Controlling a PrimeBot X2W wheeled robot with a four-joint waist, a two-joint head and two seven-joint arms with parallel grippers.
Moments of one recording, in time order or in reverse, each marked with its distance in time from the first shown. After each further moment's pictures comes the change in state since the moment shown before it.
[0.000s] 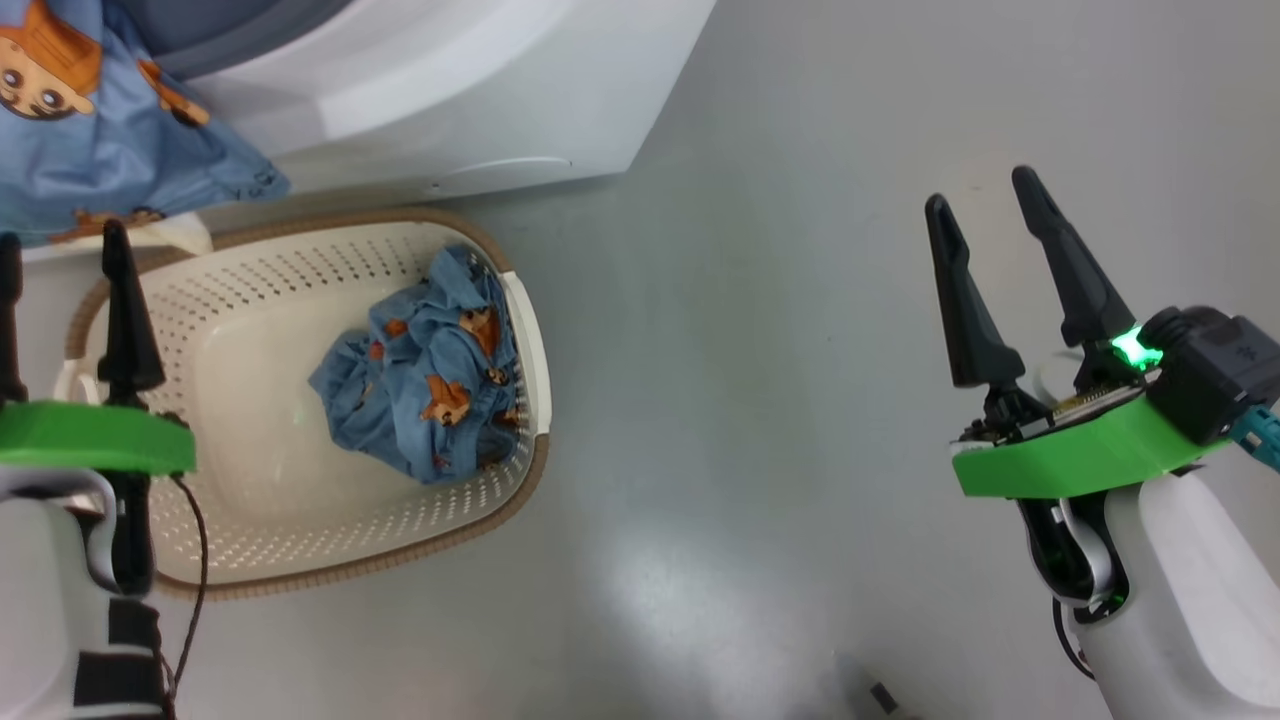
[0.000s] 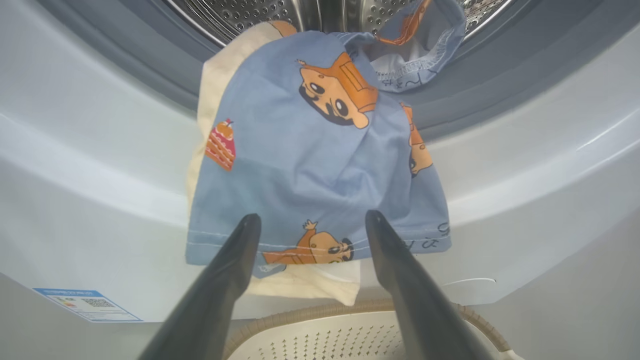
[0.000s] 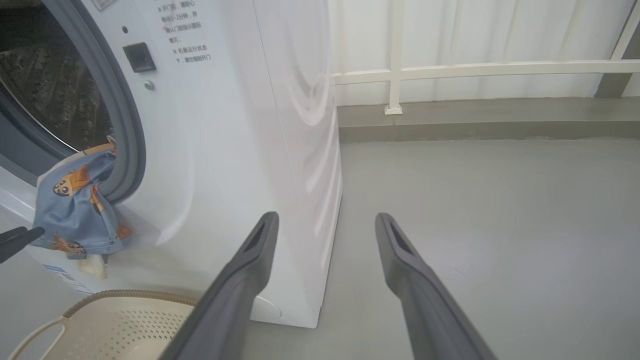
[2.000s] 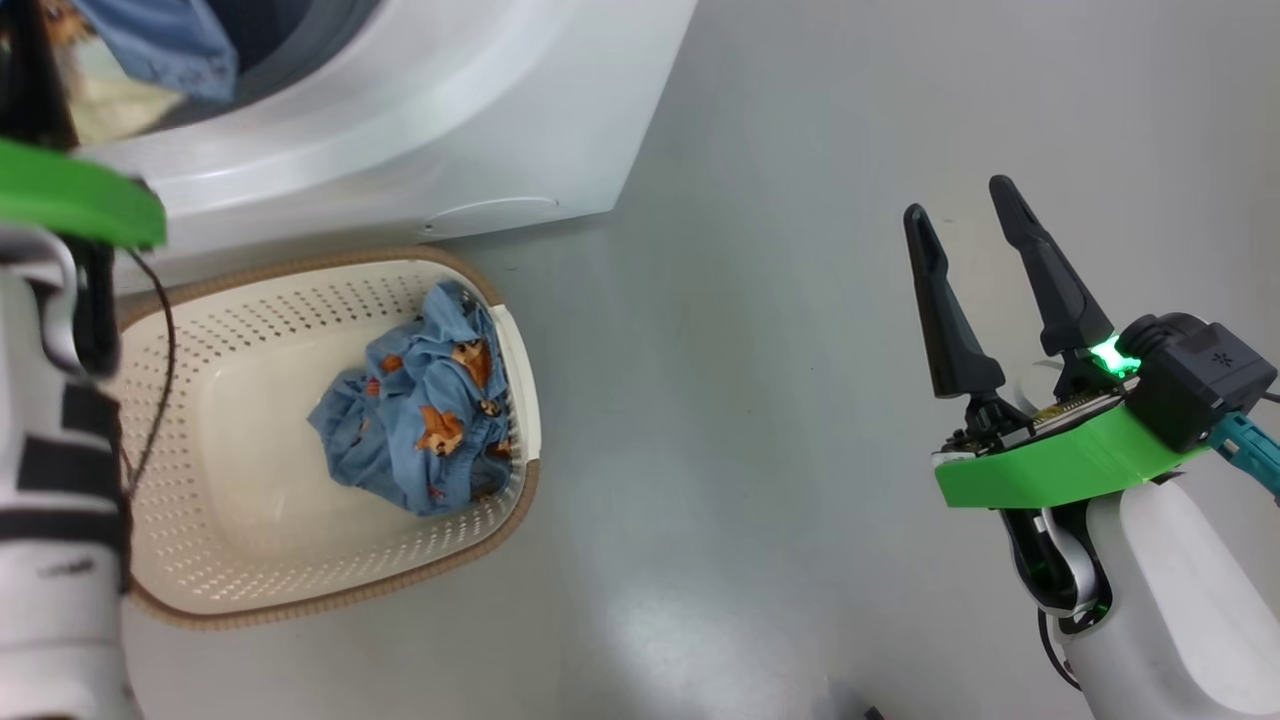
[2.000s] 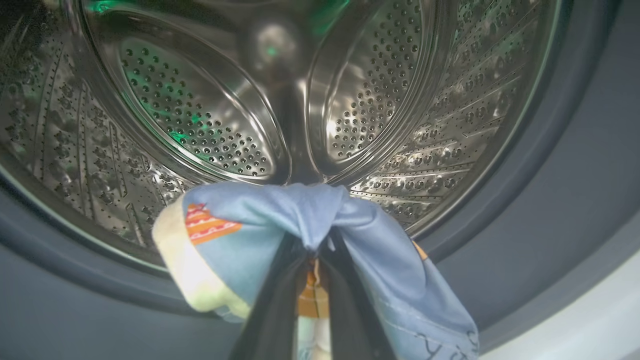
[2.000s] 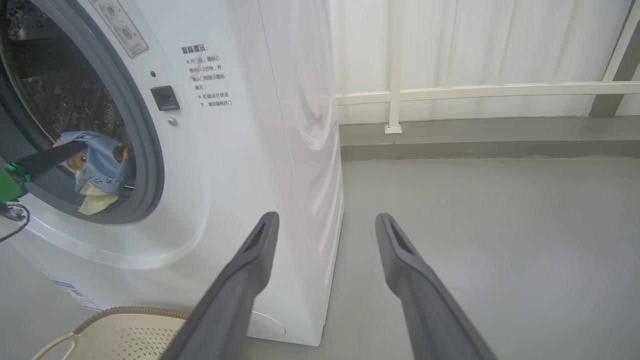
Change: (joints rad) left arm -0.395 0.069 -0.195 0.218 -0.065 0.000 0.001; right arm 0.001 0.013 0.020 0.005 0.002 0.000 0.000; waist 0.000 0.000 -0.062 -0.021
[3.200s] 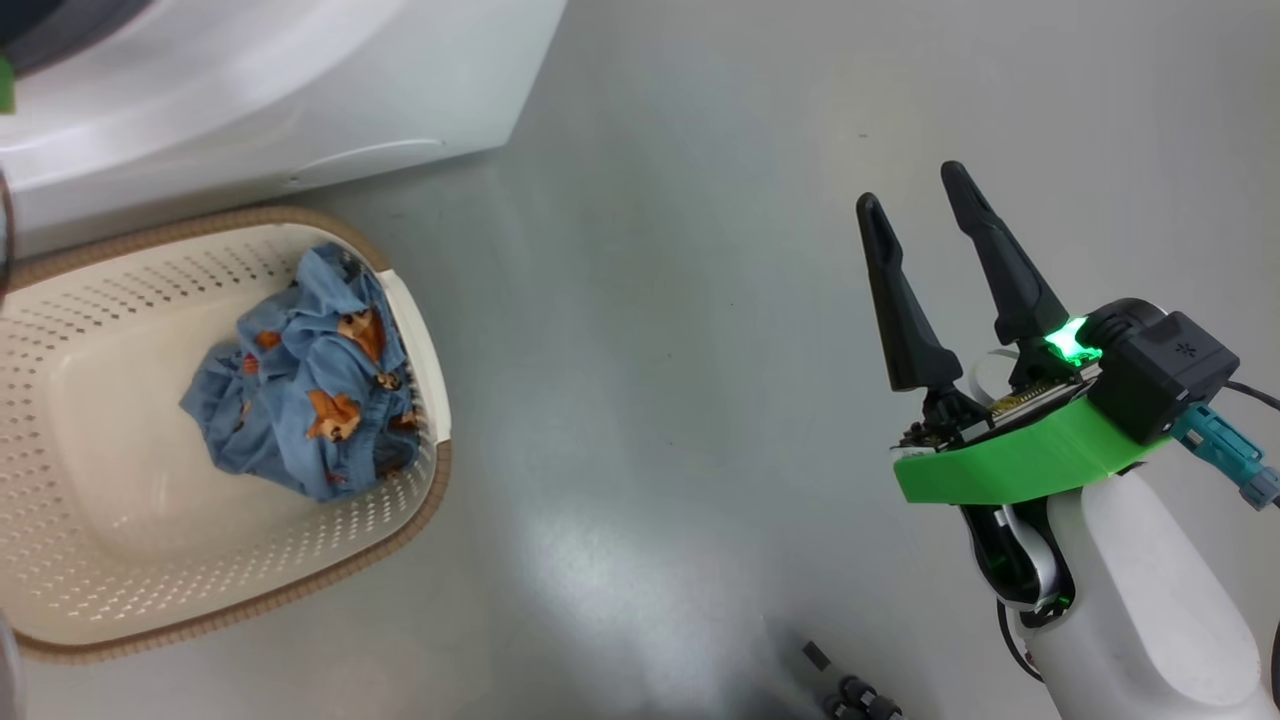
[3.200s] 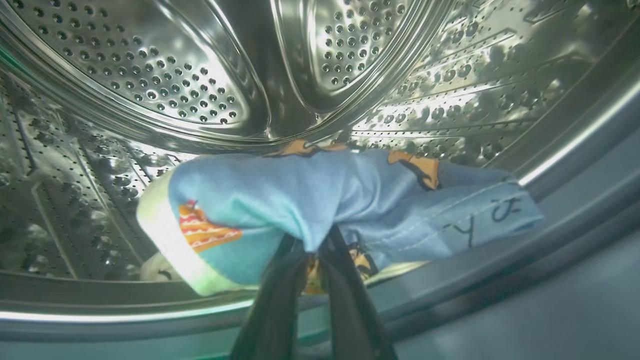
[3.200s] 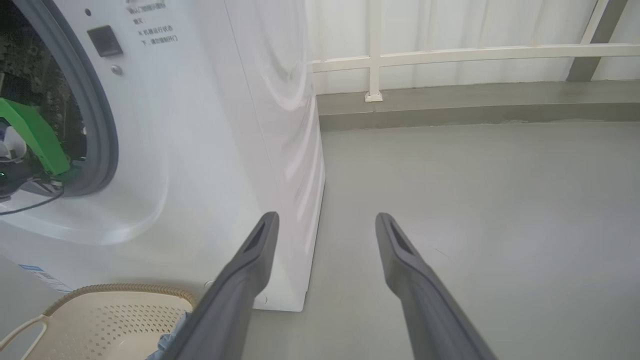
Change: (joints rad) left arm -0.356 0.108 -0.084 0.402 0.117 0.097 0.001; right arm -0.032 0.045 0.039 -0.003 0.009 0.000 0.000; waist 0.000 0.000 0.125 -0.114
